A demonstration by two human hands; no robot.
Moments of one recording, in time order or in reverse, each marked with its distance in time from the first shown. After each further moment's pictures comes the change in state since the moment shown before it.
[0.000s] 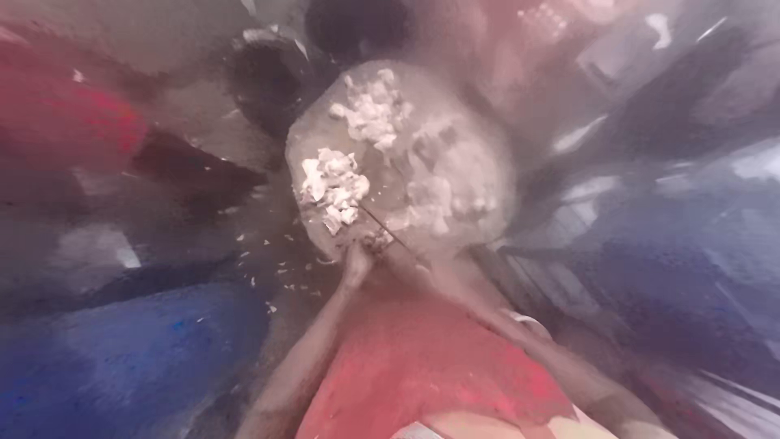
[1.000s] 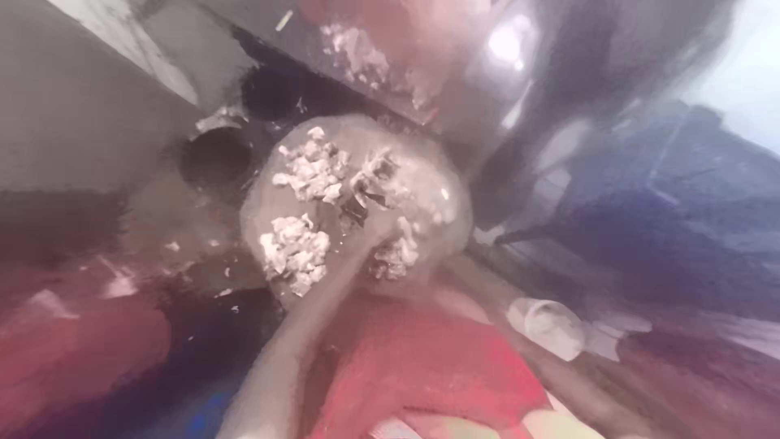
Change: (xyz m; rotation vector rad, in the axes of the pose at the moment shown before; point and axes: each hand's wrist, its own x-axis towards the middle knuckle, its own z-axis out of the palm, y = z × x) left_hand 0.110 0.214 0.064 0.887 -0.362 0.527; right_hand -0.029 0.020 -0.063 -0.020 -0.221 0.103
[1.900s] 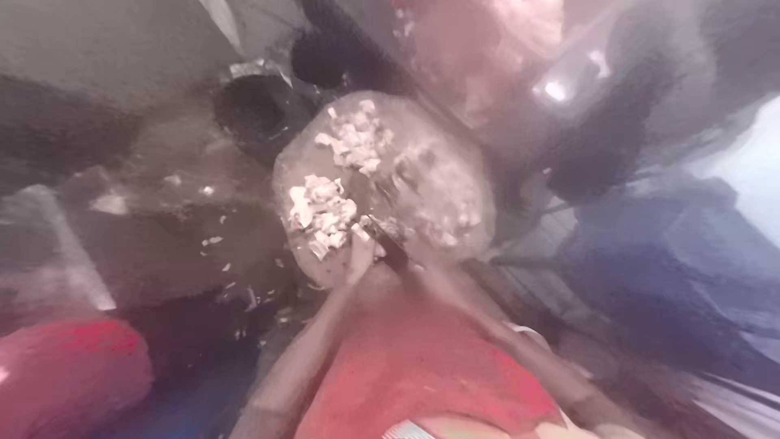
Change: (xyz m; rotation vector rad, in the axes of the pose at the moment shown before) left_hand -0.135 -0.079 0.103 -0.978 0.421 -0.556; right_hand 0.070 -0.001 0.044 -0.038 0.287 0.068
